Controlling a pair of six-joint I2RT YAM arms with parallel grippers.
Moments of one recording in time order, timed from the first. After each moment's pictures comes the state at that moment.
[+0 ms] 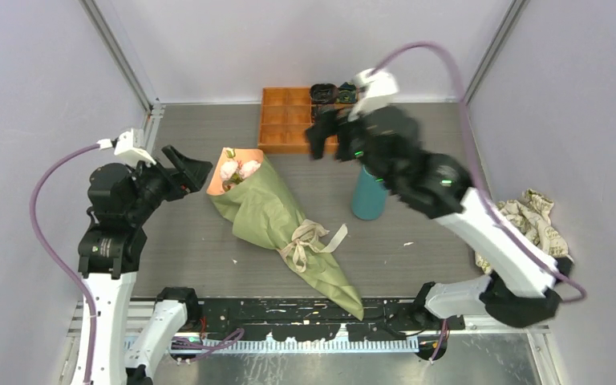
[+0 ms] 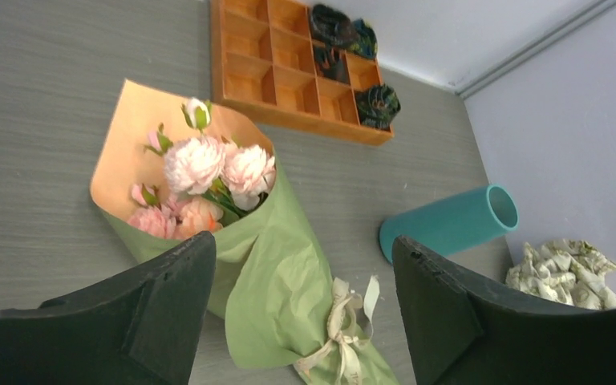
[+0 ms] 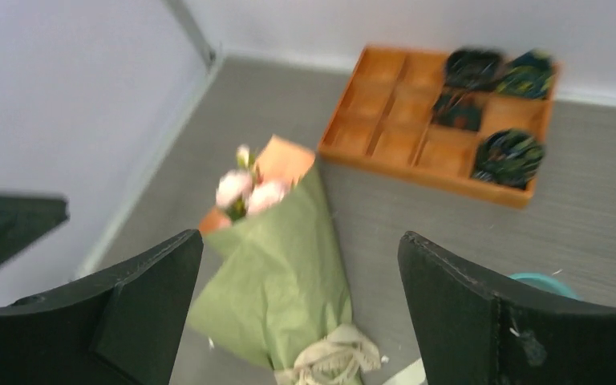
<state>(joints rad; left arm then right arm) -0.04 0.72 1.15 -0.64 0.23 -0.50 0.84 1.22 1.74 -0.66 0.40 0.37</state>
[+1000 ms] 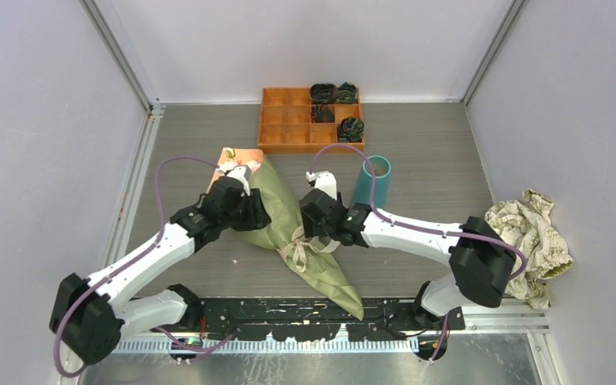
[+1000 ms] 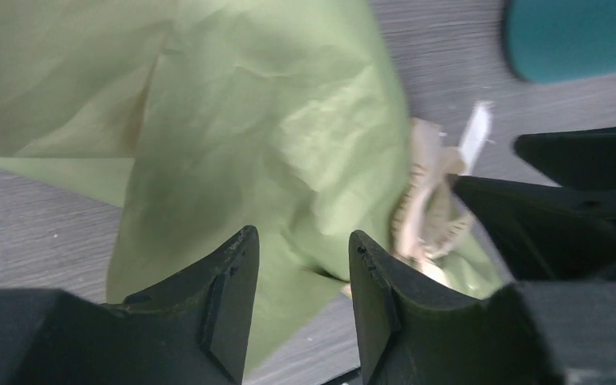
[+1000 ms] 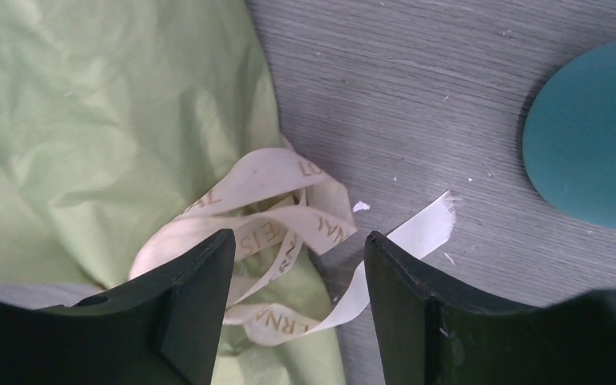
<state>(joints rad) -0.60 1.04 0.73 -0.40 0.02 -0.60 1.00 1.46 0.95 -0.39 0.42 0.60</state>
